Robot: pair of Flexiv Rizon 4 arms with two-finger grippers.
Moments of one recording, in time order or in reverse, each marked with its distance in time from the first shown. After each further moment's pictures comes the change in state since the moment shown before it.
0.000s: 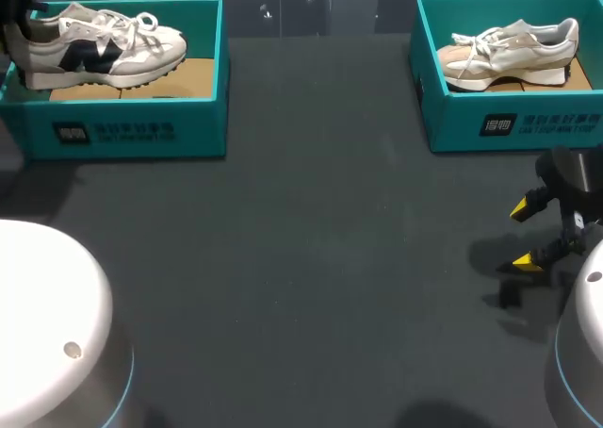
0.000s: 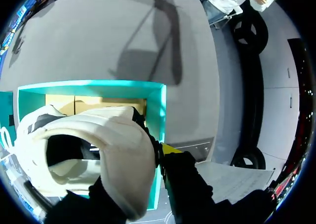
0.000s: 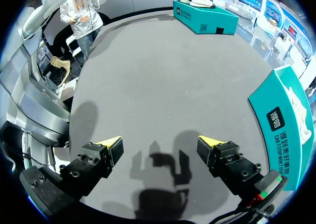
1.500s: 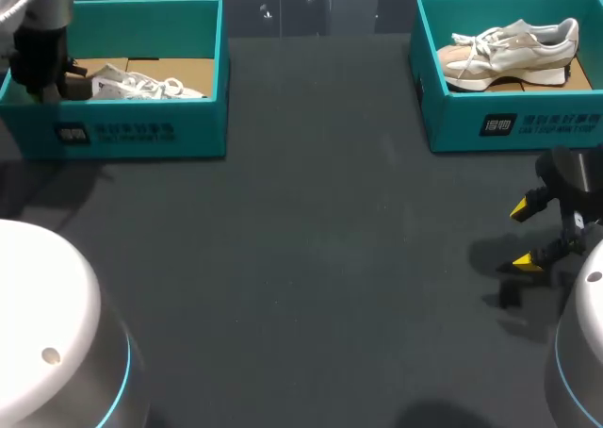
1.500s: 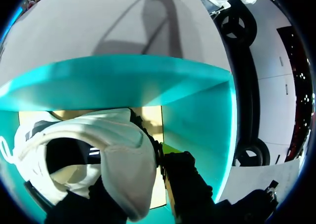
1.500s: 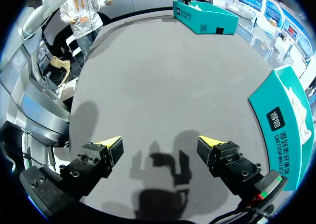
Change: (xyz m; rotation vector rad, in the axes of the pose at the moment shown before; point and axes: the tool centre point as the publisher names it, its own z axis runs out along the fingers) left arm -0.044 -0.017 0.107 0.044 0.091 0.109; right arm 0.000 0.000 0.000 0.000 0.000 0.000
